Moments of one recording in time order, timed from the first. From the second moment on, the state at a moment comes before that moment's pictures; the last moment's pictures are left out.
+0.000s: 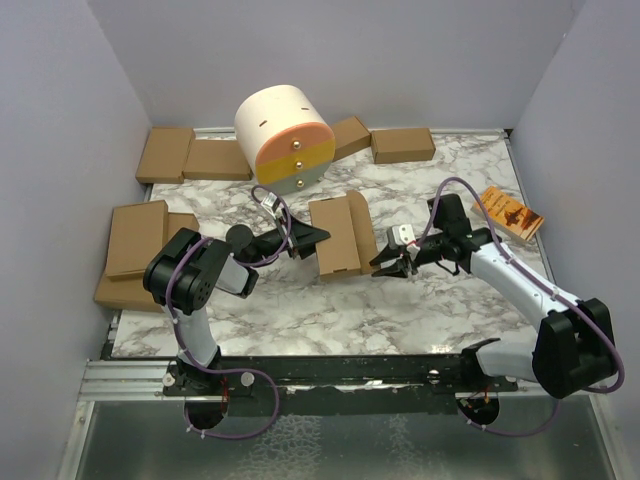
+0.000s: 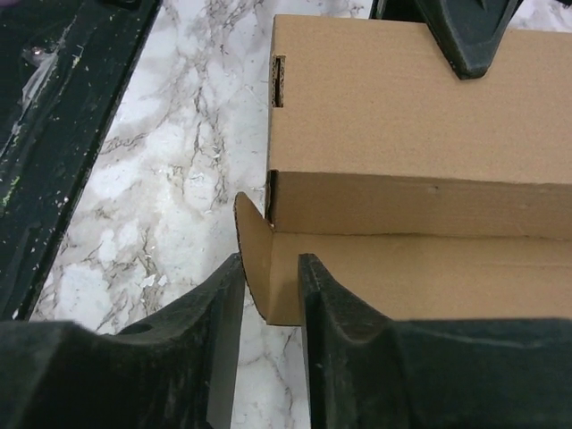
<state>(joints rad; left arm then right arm) -0.37 1.83 0.48 1.51 0.78 -1.54 0.35 1.27 0.81 -0.47 -1.16 -1.11</state>
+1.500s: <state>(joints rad) -0.40 1.76 0.51 1.51 1.03 -1.34 0.14 1.66 1.27 -0.39 -1.32 -0.32</state>
